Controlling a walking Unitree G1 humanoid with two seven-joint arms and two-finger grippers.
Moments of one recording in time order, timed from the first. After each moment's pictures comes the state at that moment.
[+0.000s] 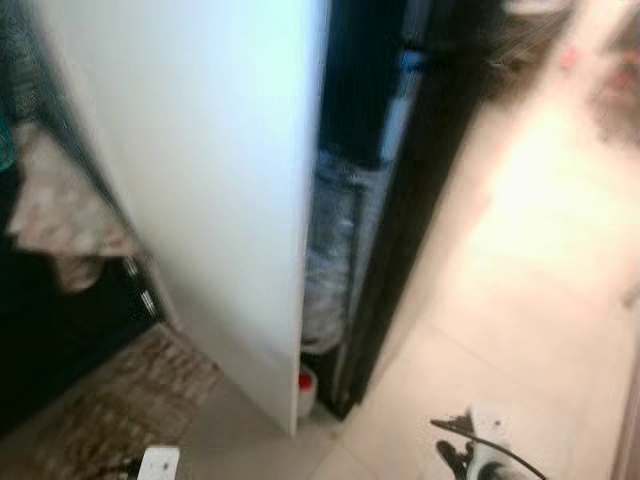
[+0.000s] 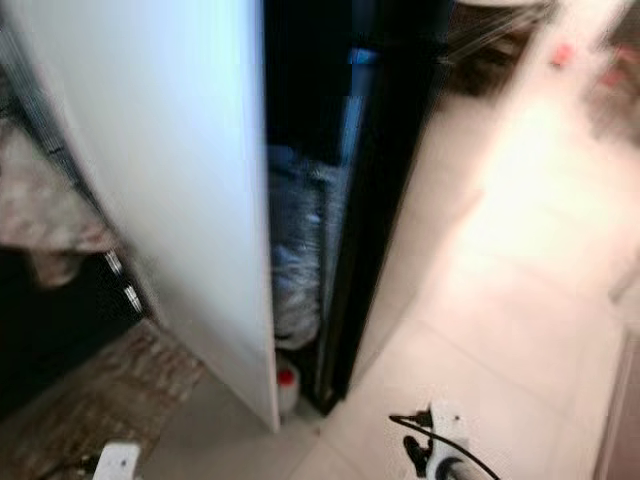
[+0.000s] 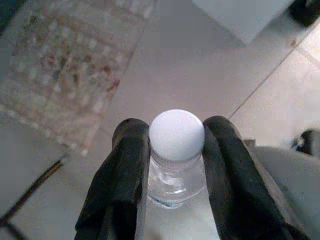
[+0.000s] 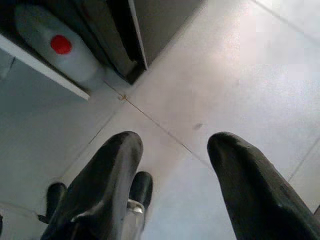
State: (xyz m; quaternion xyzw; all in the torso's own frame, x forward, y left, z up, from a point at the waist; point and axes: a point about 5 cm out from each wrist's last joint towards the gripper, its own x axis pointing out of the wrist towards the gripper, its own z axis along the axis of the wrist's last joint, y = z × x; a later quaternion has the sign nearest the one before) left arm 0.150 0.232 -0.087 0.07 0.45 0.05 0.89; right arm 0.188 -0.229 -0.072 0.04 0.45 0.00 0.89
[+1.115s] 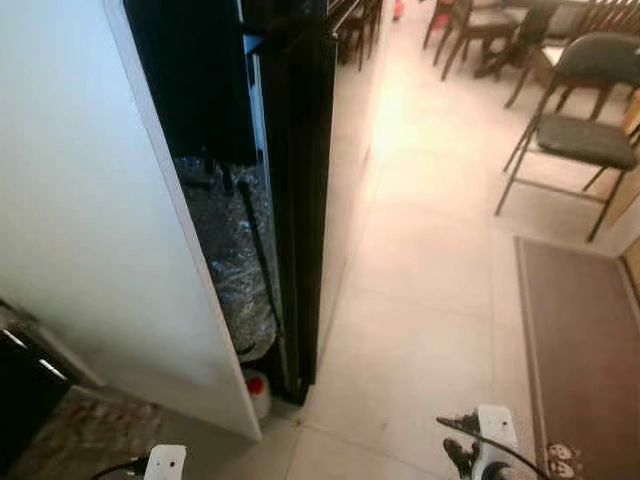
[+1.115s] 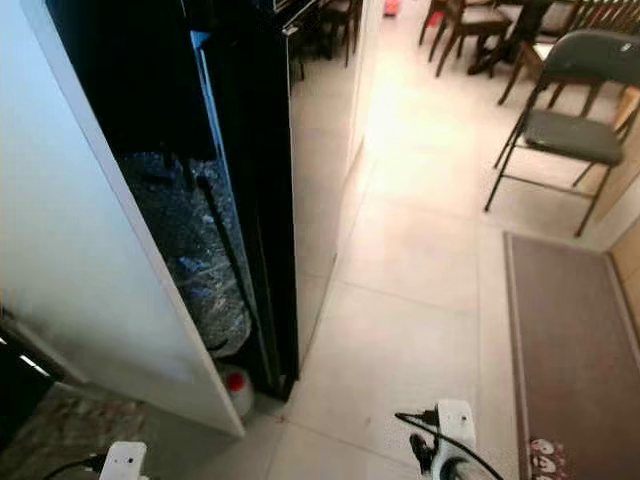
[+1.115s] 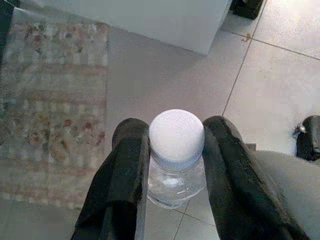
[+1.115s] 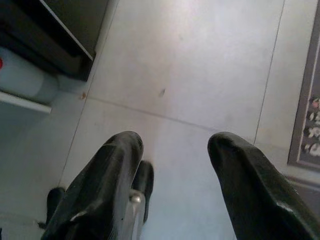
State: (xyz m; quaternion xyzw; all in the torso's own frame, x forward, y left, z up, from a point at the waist) left arm 0.156 0.222 -0.087 0.06 0.44 0.05 0.90; right arm 0.182 -0.232 -0.074 0.05 0.45 -0.03 0.89
